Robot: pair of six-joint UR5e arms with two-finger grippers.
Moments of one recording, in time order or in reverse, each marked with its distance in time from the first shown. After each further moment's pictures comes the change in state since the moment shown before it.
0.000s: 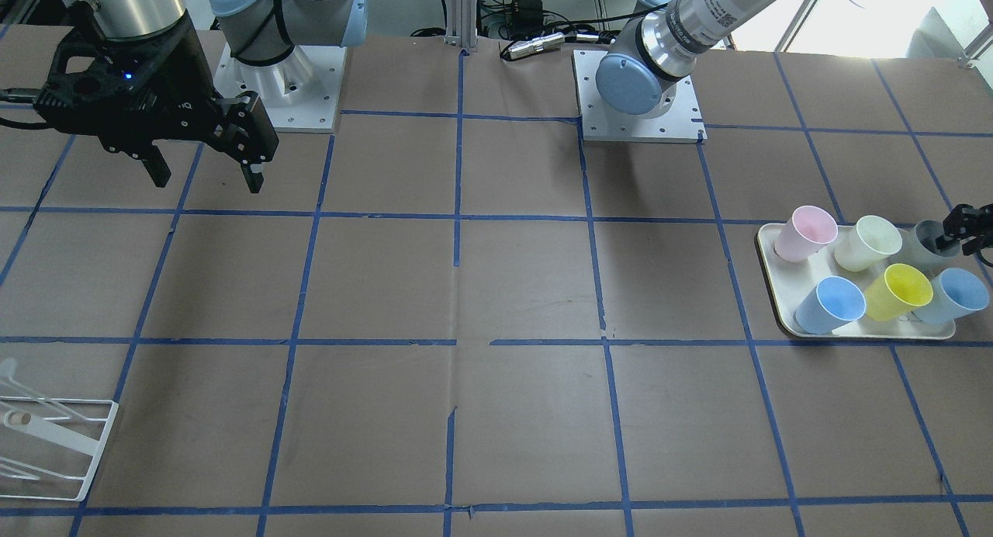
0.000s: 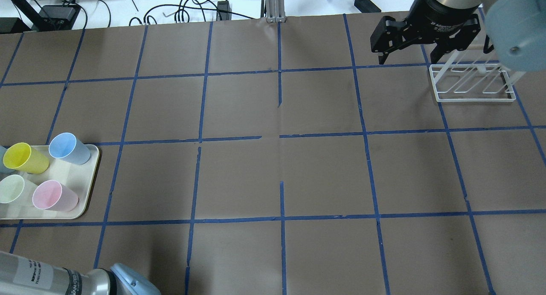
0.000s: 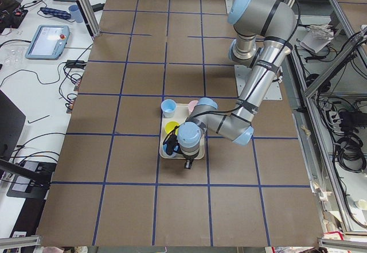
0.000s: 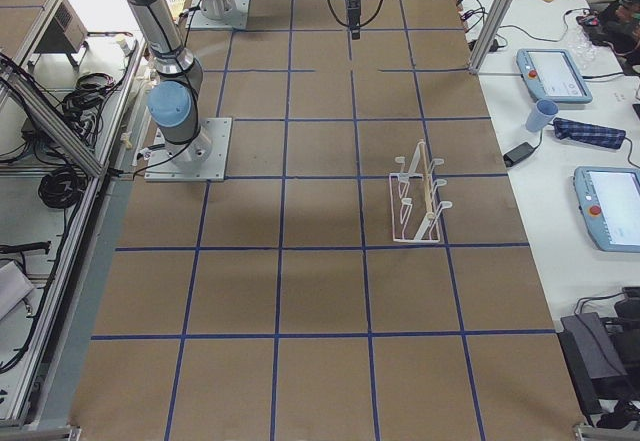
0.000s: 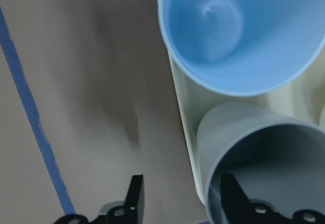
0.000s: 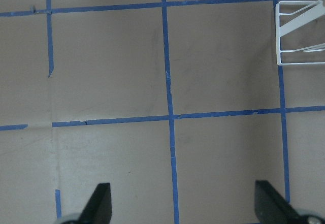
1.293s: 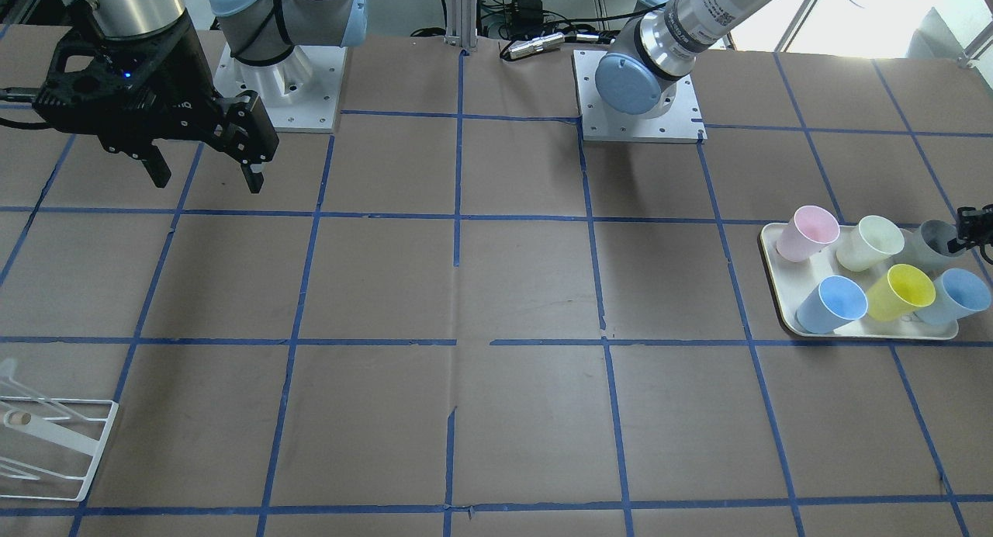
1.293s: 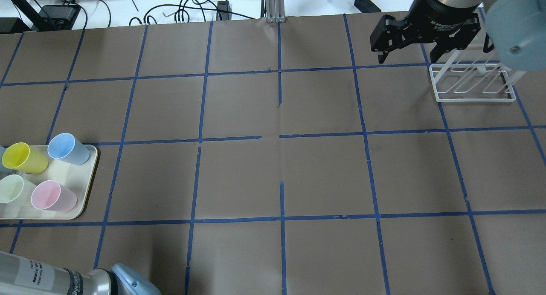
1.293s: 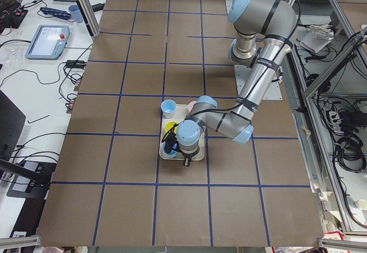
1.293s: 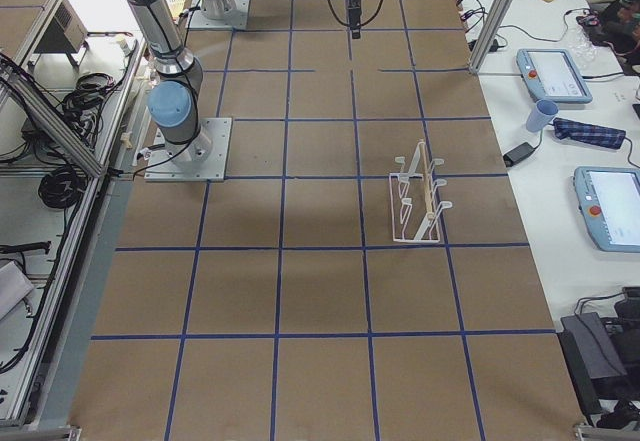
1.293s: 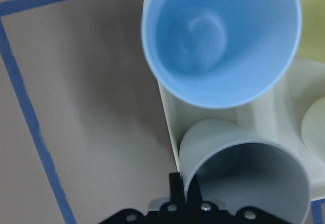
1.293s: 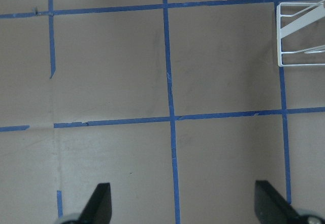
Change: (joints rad) left arm -0.006 0.011 0.007 -0.024 -0.016 0.002; right arm 0.000 0.000 -0.001 -0.003 0.004 0.000
